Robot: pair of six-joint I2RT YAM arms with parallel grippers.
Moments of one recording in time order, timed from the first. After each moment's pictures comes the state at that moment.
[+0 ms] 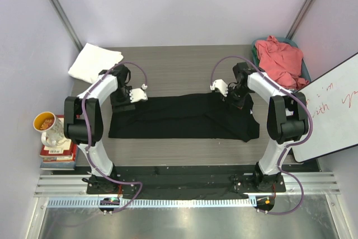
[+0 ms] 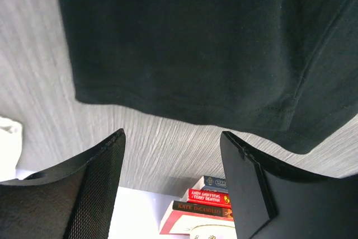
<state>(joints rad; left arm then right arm) -0.11 1.82 1.33 -0.96 -0.04 1.23 0.17 1.82 1.33 -0.94 -0.34 -1.02</state>
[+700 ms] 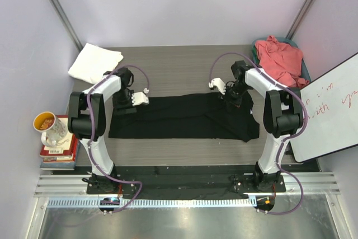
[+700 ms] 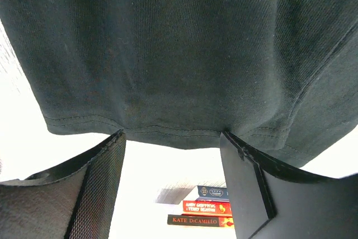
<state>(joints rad) -0.12 1.90 1.33 -0.97 -0.06 1.23 0.17 1.92 1.42 -1.03 -0.42 -1.05</state>
